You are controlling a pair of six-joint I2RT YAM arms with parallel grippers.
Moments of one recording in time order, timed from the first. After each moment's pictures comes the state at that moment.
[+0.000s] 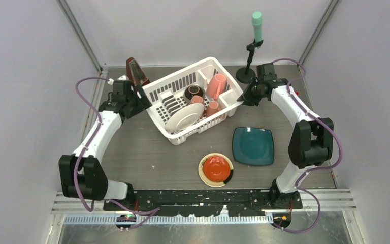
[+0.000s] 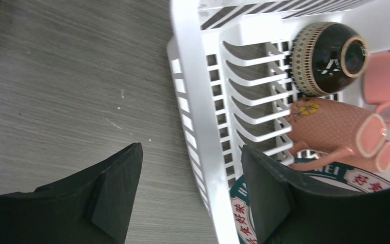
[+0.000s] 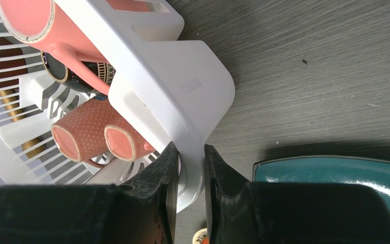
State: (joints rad) left arm -0.10 1.35 1.10 -0.48 -0.01 -0.55; right arm 0.15 1.71 1.39 -0.63 -0.17 0.74
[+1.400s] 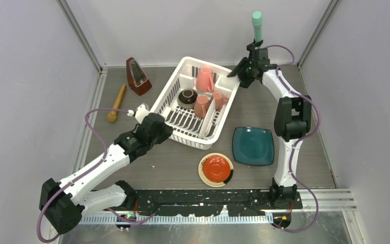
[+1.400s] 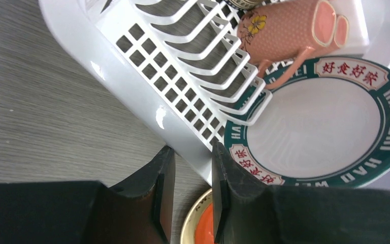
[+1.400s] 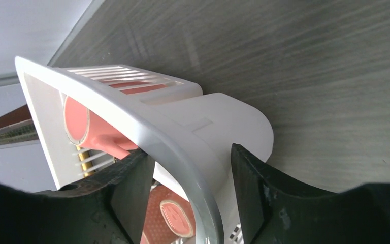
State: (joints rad) left arm -0.69 1.02 0.79 -0.50 -0.38 -1.11; right arm 0.11 2.13 1.82 -0.48 -0.31 0.79
